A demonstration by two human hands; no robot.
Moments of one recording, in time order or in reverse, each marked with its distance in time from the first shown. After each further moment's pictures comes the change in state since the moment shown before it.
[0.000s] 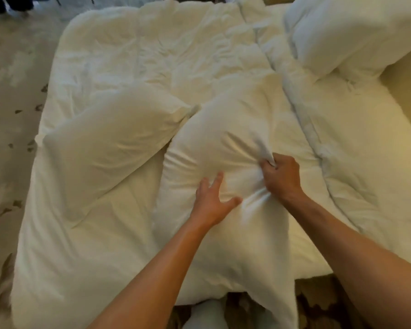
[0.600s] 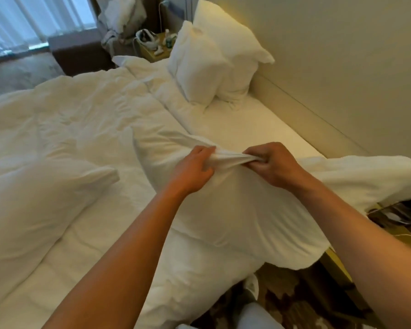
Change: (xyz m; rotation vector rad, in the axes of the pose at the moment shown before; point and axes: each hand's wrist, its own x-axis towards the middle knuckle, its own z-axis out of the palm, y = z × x) left_hand -0.015 0.301 0.077 0.369 0.023 0.754; right_hand -0.037 0.096 -0.331 -0.175 0.005 -0.301
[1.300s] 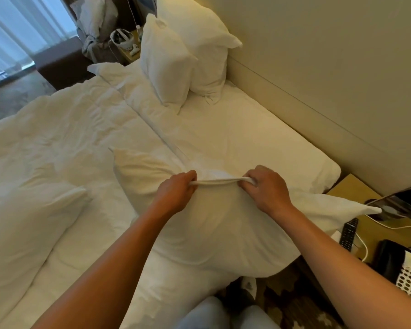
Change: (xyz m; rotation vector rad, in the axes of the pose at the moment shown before) left_hand 0.090 0.091 0.110 0.348 -0.146 -0.042; right_hand -0.040 0.210 -0.023 0.005 0.112 0.306
